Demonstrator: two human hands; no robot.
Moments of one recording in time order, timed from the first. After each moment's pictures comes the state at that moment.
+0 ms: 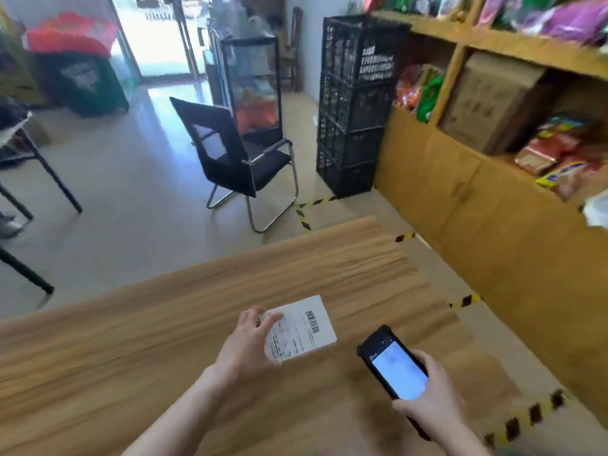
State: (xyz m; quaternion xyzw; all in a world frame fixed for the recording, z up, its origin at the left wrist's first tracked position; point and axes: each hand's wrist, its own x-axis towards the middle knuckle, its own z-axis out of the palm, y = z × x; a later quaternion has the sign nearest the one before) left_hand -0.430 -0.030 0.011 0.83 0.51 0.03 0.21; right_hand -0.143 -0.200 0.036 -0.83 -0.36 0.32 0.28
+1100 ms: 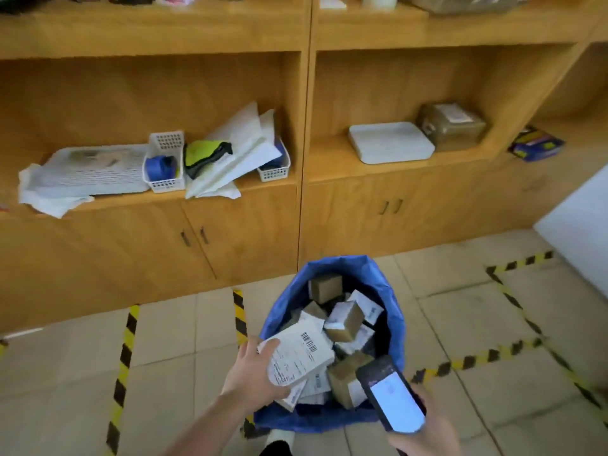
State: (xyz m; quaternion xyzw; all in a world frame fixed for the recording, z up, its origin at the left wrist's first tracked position) left_hand 0.303 -0.395 -0.071 0.95 -0.09 -0.23 0.21; right_hand 0.172 -0.694 -0.040 -0.81 0.32 0.21 0.45
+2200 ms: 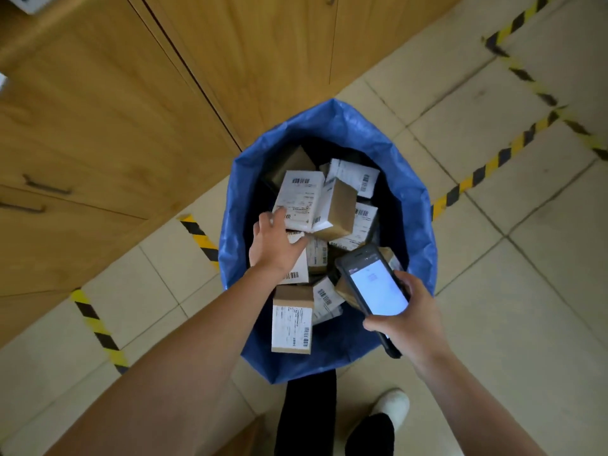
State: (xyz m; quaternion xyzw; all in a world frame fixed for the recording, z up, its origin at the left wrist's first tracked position) left_hand 0.491 -0.542 -0.304 0.94 -0.15 -0.27 0.18; right_hand 0.291 -0.661 -0.203 -0.65 0.56 0.12 0.49
